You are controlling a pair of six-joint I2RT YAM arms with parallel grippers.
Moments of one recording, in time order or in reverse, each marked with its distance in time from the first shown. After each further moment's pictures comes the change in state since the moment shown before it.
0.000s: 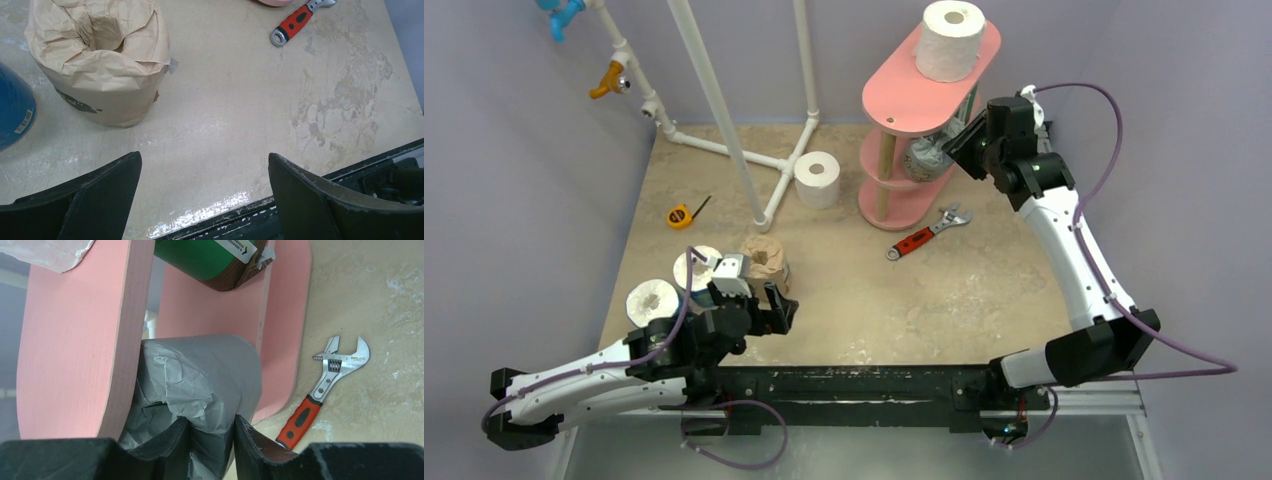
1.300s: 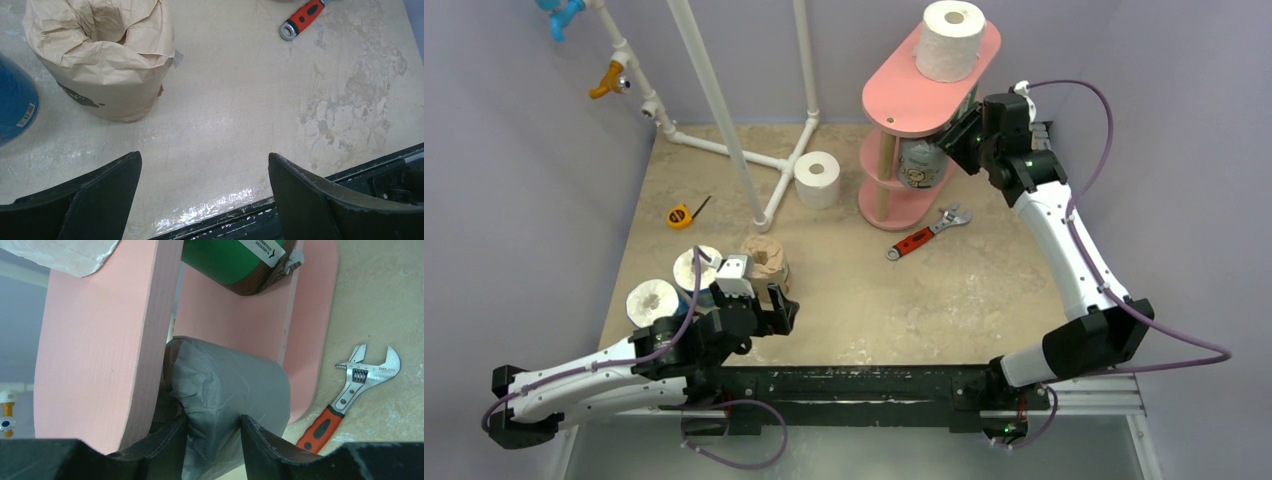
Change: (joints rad) left arm 0.000 0.024 -0.011 -0.014 -0.002 -0.023; right arm 0.000 0.052 0.018 0.073 -0.050 0.000
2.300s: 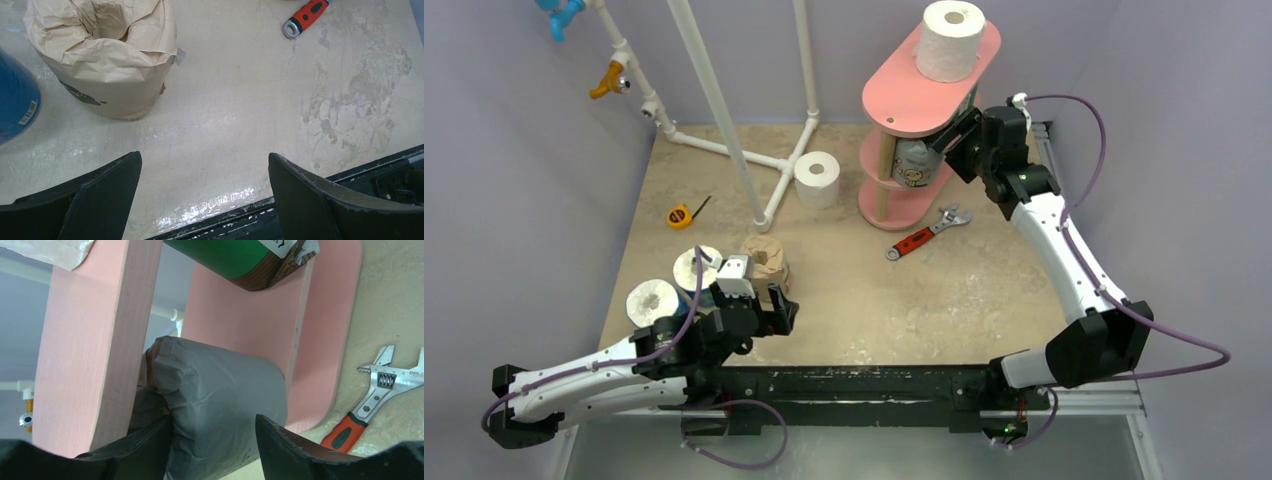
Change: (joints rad) left arm 0.000 0.009 0.000 -0.008 0.000 -0.005; right arm -0.006 -0.047 -0.176 0.207 -0.050 0.049
